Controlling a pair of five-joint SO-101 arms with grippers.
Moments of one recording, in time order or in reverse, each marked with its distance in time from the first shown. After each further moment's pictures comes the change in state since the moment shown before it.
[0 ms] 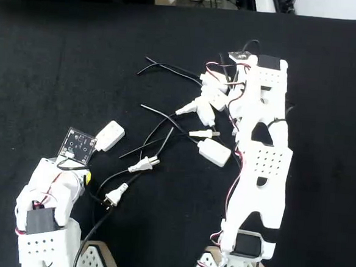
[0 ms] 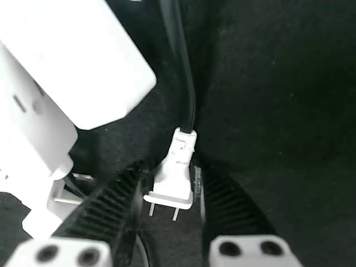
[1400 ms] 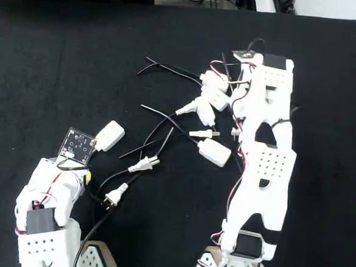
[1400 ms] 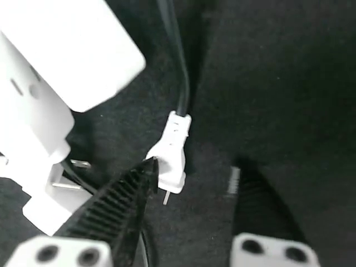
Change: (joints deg) left arm 0.0 0.0 0.0 0.0 0.0; right arm 0.8 -1.4 1.2 0.4 0.6
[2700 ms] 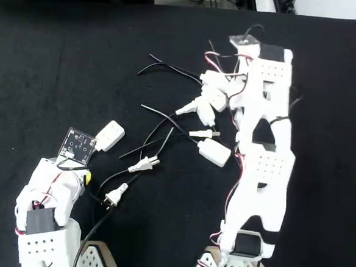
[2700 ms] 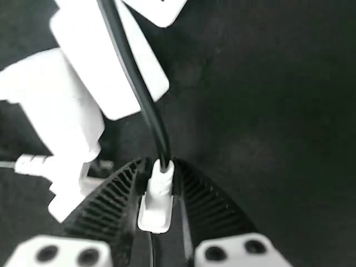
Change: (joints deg) left arm 0.0 0.0 0.0 0.0 0.0; right arm -2.2 -10.5 1.2 0.1 -0.5
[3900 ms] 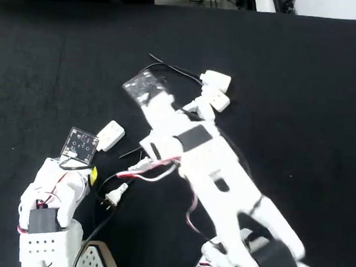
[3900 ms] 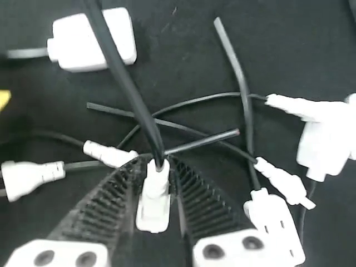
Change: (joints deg) left arm 4.2 0.0 0.0 -0.4 6.4; right arm -36.3 -69.6 85.4 -45.1 -11.3
